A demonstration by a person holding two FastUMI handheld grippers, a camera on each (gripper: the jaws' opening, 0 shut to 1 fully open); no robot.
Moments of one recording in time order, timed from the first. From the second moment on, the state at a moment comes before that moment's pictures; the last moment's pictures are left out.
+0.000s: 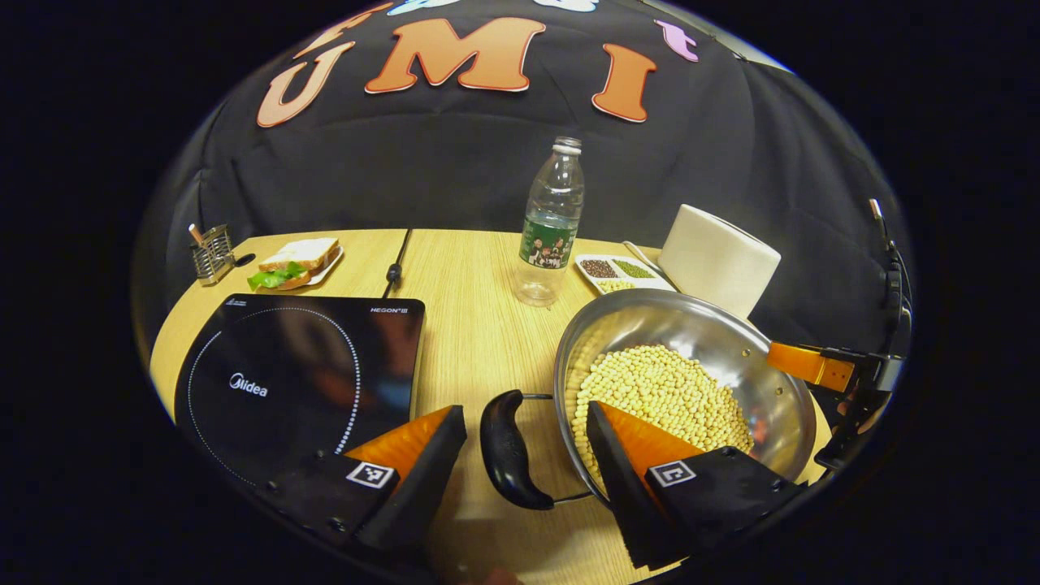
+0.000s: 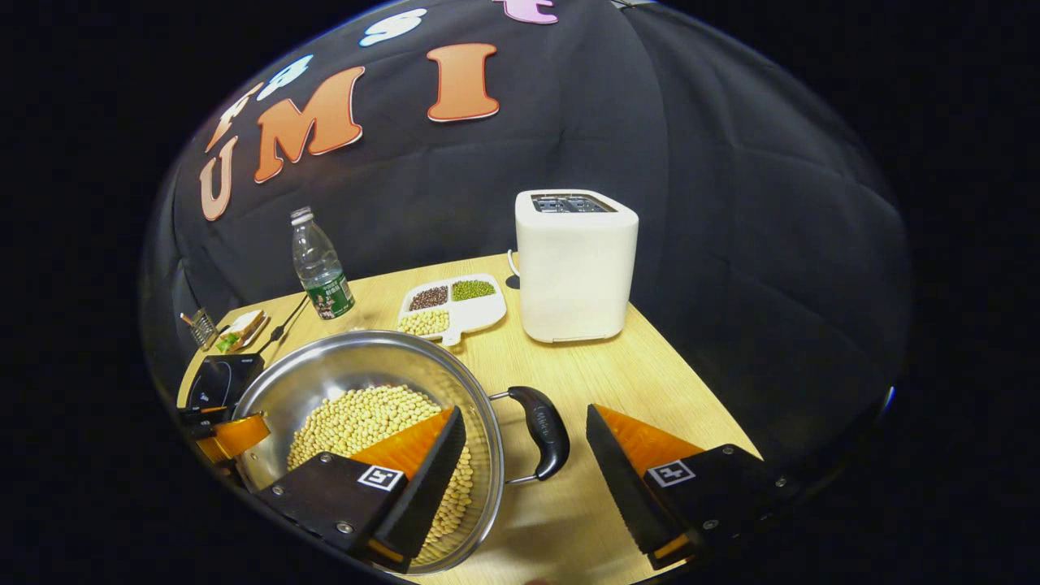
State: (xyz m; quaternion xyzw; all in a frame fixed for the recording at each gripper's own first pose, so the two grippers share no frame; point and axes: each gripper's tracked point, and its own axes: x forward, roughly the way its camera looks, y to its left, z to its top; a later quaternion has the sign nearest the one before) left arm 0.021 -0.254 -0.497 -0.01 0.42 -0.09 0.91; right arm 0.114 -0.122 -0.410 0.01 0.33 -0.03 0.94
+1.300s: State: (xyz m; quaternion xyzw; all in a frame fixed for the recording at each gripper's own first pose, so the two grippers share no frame) left arm 0.016 -0.252 -0.508 -0.01 0.48 -0.06 0.87; right arm 0.086 -0.113 -0.425 0.05 0.39 -0.04 0.92
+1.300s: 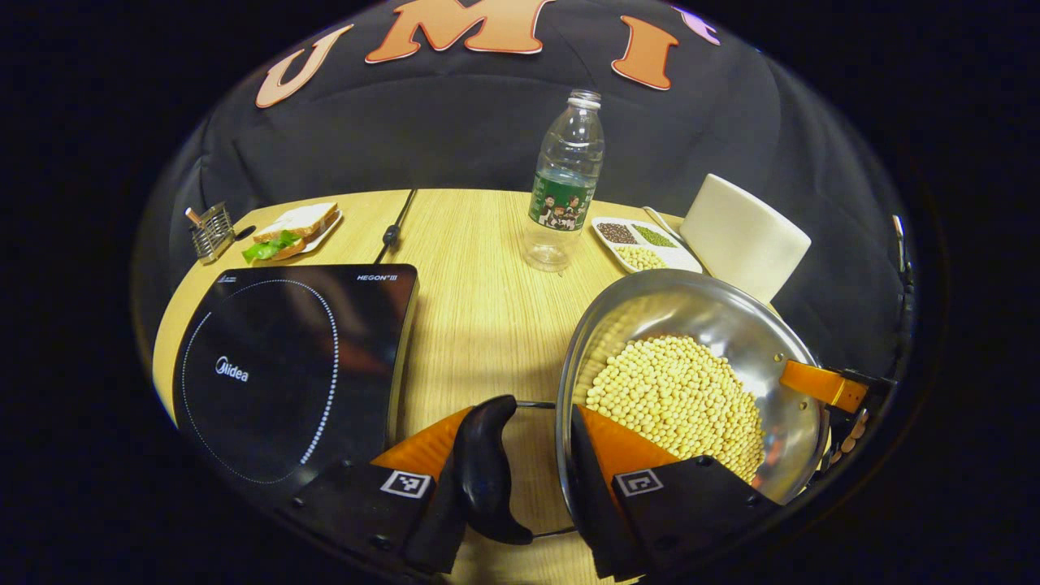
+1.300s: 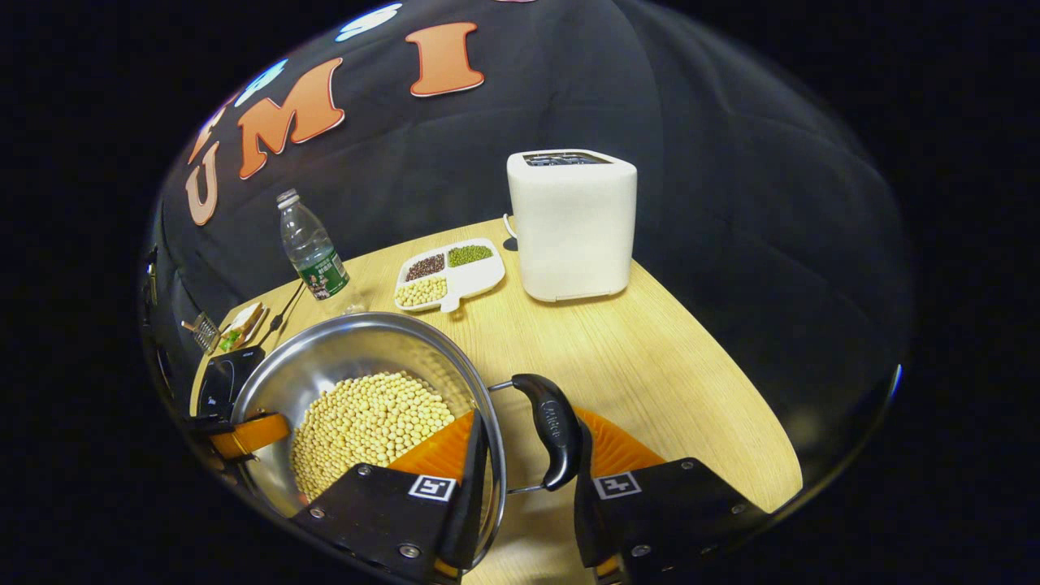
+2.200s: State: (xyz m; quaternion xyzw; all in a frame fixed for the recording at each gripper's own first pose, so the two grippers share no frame) left arm 0.010 -0.156 -0.403 -0.03 0.43 -0.05 0.90; right arm 0.057 -0.012 -0.334 0.05 0.34 -0.02 0.94
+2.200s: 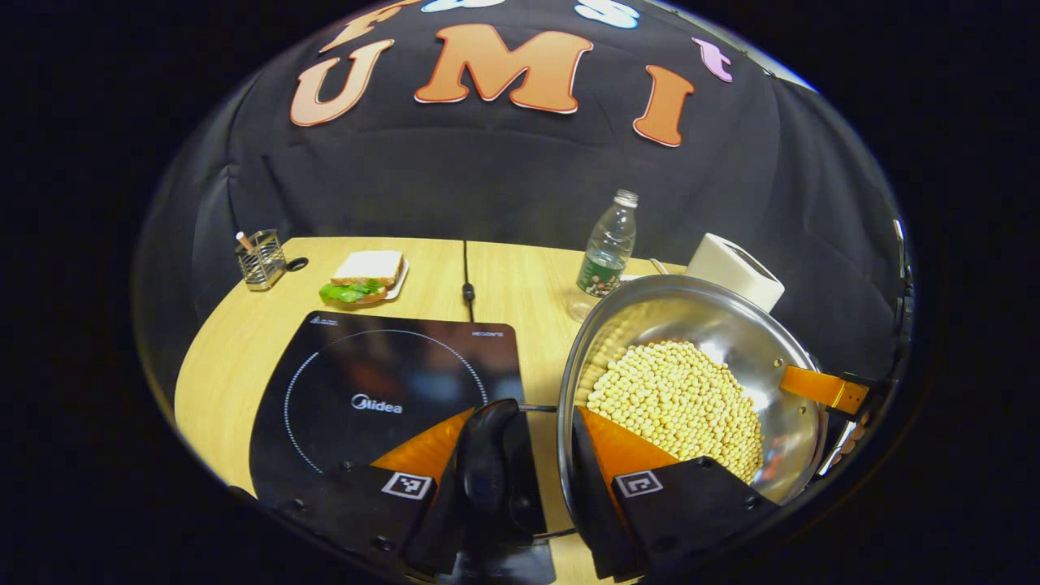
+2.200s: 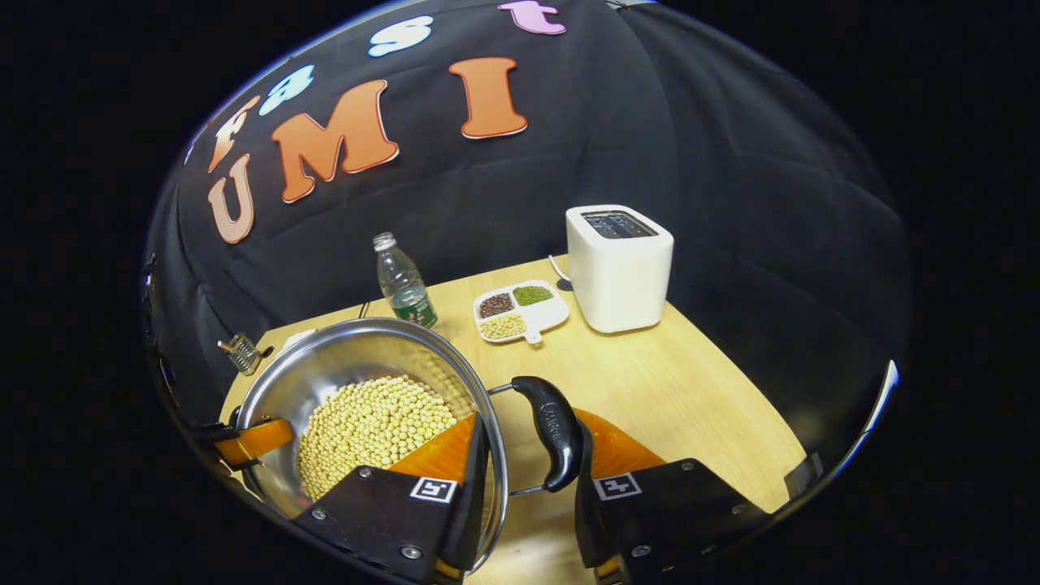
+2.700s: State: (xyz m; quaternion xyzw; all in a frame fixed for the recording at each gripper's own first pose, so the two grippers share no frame) left arm 0.018 -0.088 -0.390 -0.03 0.43 -0.02 0.90; right arm 0.059 0.052 -0.336 0.06 0.35 0.00 0.94
